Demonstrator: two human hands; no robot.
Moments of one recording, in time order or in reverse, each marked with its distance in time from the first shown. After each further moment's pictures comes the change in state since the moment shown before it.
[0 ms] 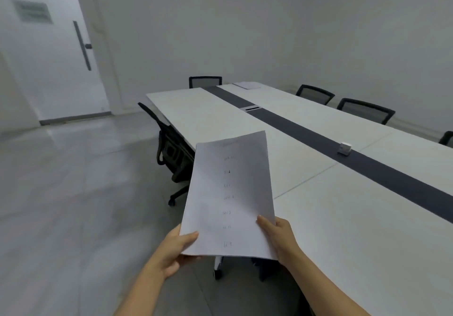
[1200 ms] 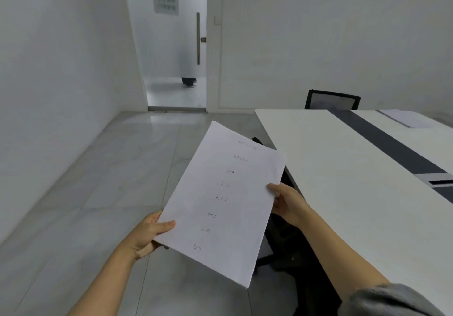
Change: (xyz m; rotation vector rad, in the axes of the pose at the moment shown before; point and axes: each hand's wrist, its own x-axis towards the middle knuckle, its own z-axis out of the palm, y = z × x) left_hand 0.366 0.283 -0.504 -0.102 0.335 0.154; right_hand 0.580 -0.208 0.511 0.044 -0.664 0.098
